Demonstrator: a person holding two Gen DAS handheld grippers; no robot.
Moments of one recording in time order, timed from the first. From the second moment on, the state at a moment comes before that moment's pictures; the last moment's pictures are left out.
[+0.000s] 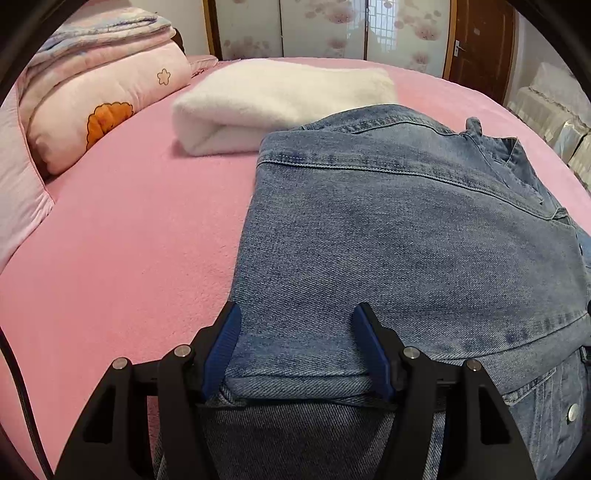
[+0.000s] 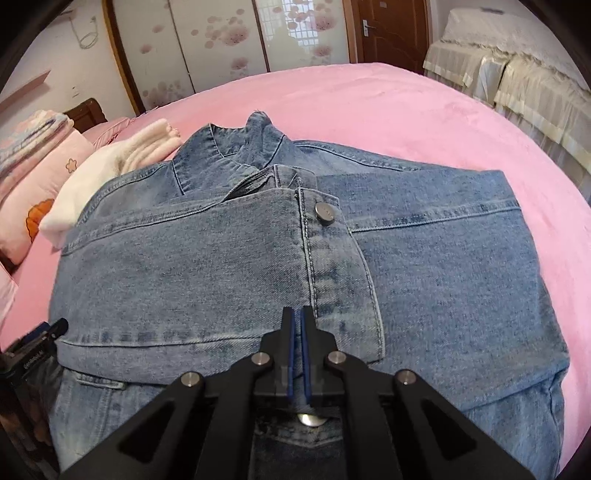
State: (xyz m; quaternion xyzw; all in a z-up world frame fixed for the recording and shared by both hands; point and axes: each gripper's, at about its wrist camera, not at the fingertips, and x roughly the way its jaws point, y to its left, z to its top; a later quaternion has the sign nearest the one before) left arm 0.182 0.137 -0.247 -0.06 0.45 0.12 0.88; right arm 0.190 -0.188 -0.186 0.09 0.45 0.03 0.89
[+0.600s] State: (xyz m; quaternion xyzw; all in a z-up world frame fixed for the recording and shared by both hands) left arm 0.089 0.116 -0.141 -0.08 0.45 0.12 0.88; right arm 0.067 -0.205 -0.068 0.11 0.38 0.04 0.92
